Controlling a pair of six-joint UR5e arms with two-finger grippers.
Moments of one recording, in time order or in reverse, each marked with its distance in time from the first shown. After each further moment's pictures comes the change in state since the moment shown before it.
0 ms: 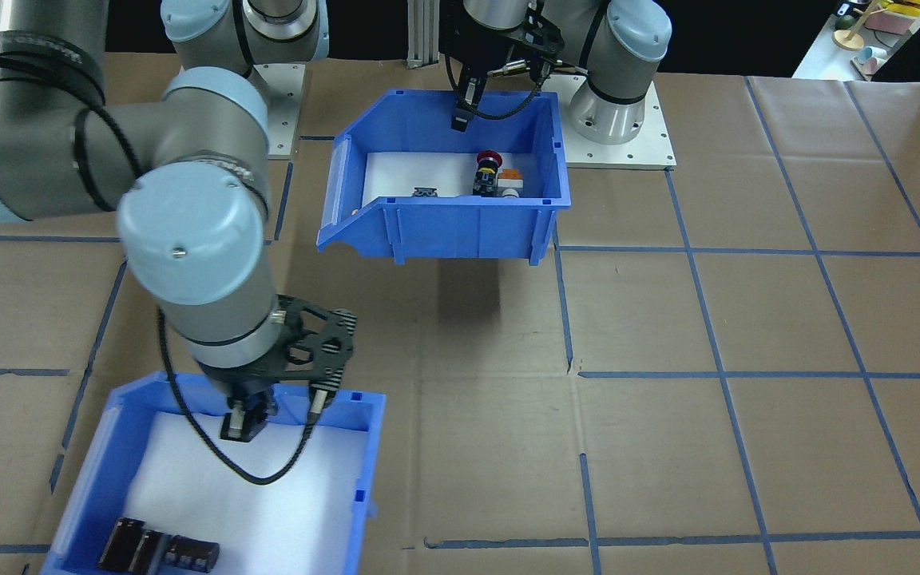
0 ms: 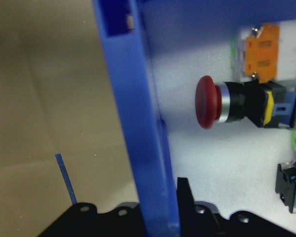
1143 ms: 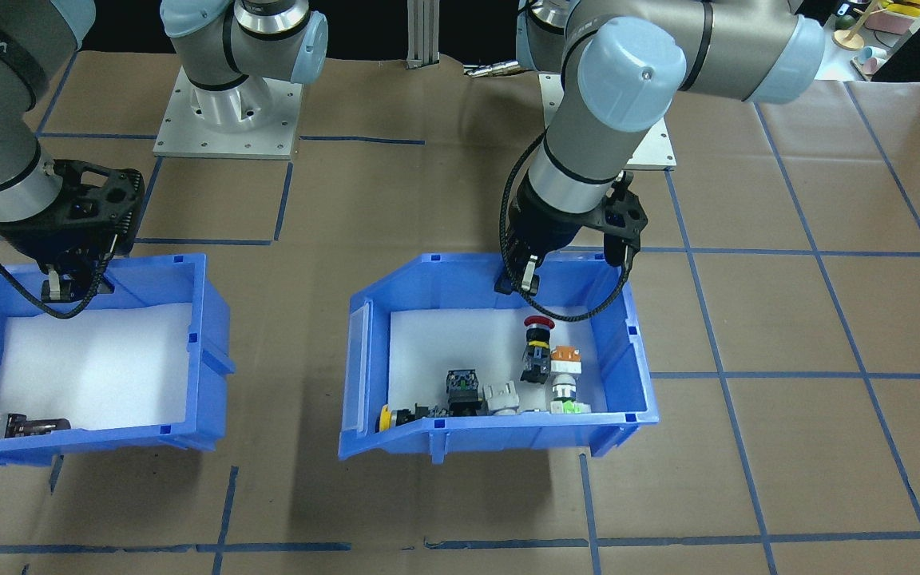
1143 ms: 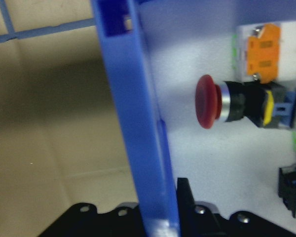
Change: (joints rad) left arm 0.182 -0.577 0.482 0.098 -0.061 0.183; right arm -0.235 -0.342 0.420 -0.041 0.000 -0.380
